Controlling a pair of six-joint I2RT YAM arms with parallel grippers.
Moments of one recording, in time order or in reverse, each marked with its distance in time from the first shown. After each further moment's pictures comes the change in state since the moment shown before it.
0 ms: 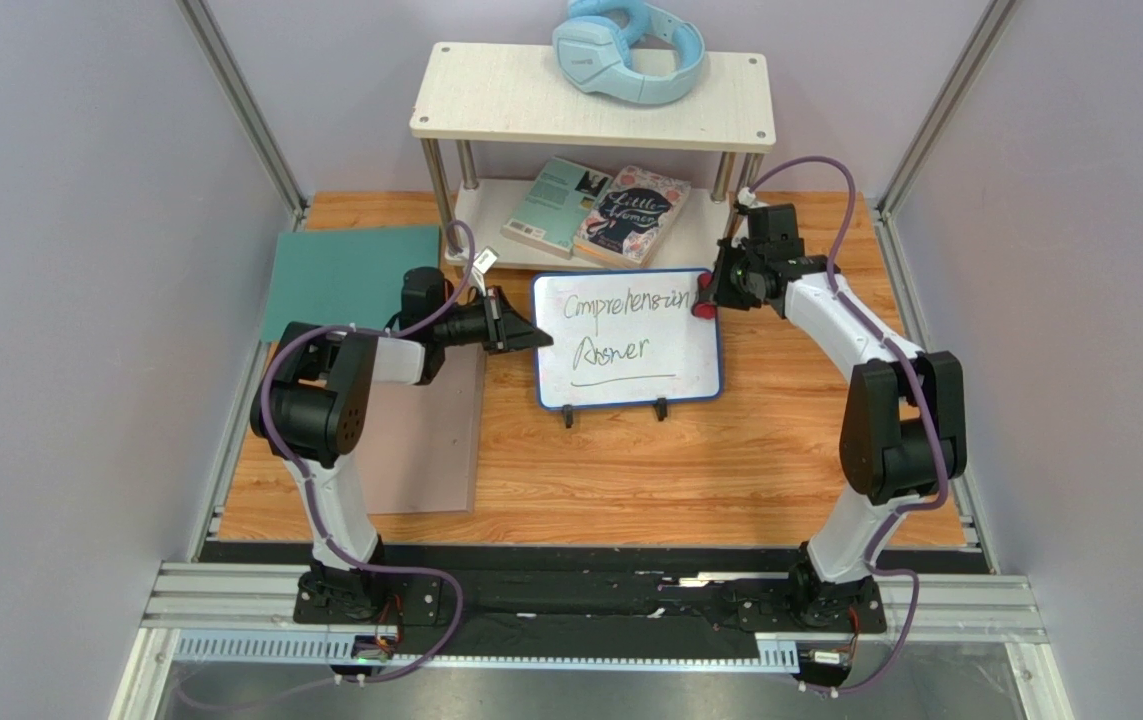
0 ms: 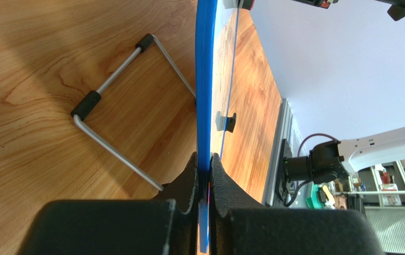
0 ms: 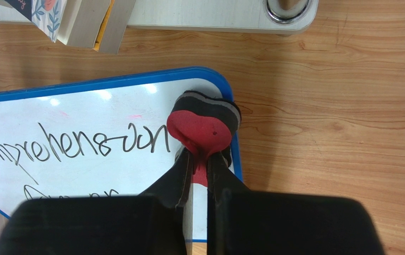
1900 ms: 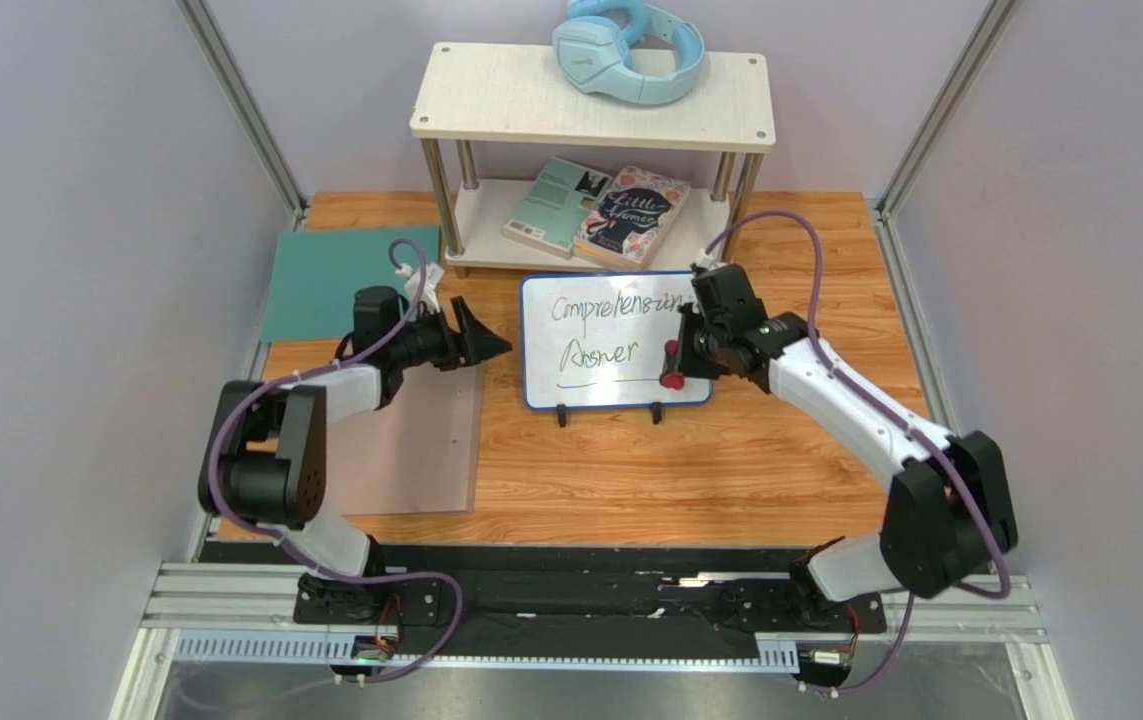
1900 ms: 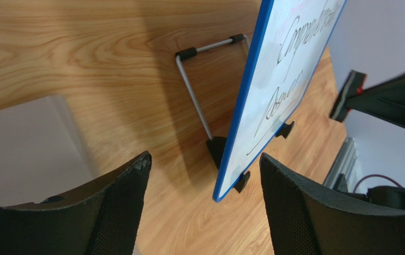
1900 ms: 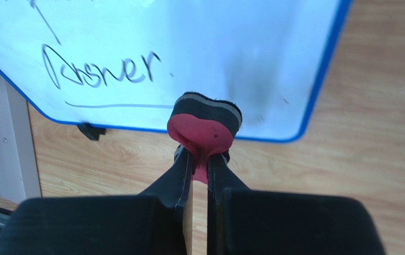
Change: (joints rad) left arm 0.127 -0.339 -0.200 -0.304 -0.247 0.196; right arm 0.297 -0.350 -0.280 -0.165 0.183 0.180
